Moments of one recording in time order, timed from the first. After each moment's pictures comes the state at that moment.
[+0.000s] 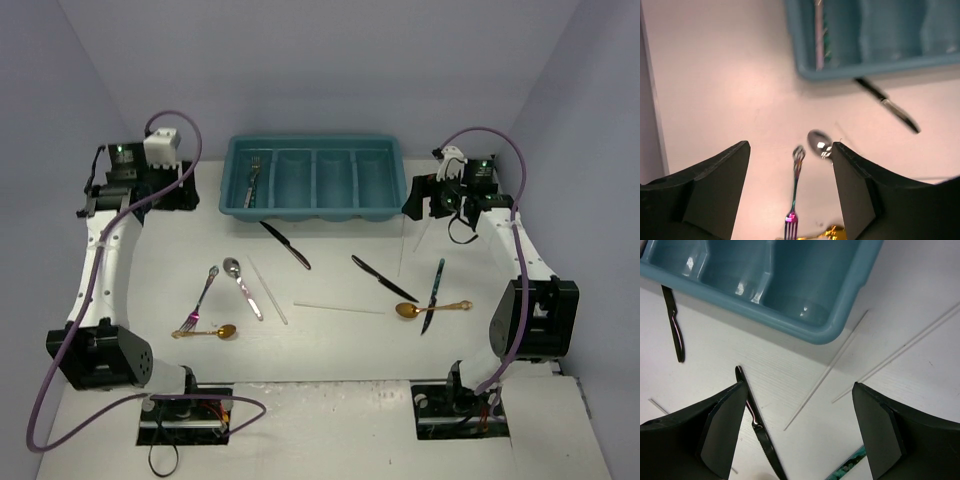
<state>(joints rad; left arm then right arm) 0.05 1.44 1.57 -0.79 0.24 0.08 -0.03 1.56 1.24 -0.37 -0.49 -0.09</state>
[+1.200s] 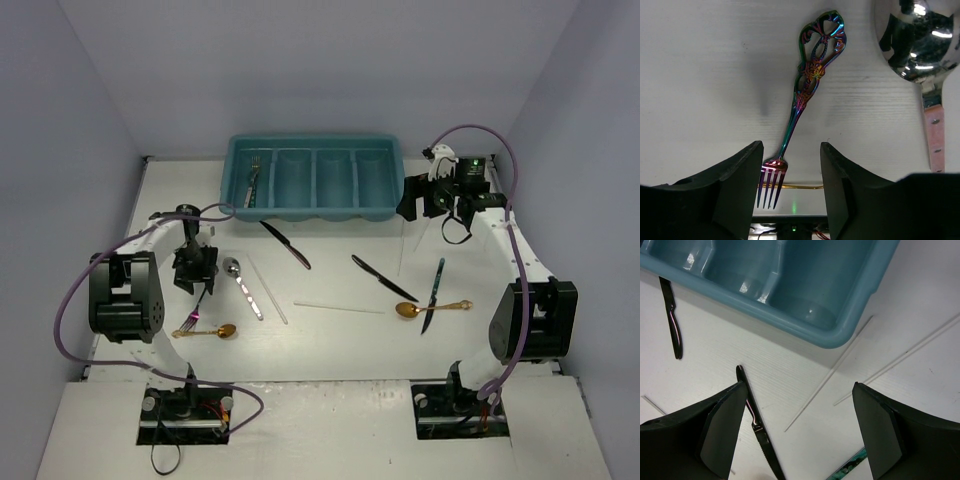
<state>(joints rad) 0.01 1.71 1.13 -0.92 0.04 -0.02 0.03 1.55 1.23 -0.38 -0.44 -0.13</state>
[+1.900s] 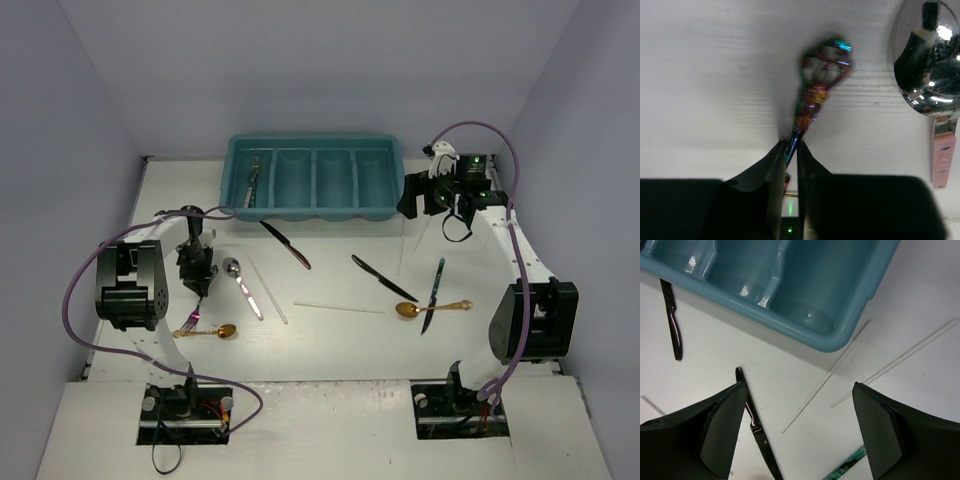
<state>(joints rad) 0.01 1.82 1.17 -0.92 0.03 -0.05 0.03 1.55 1.26 -0.40 -0.44 -0.14</state>
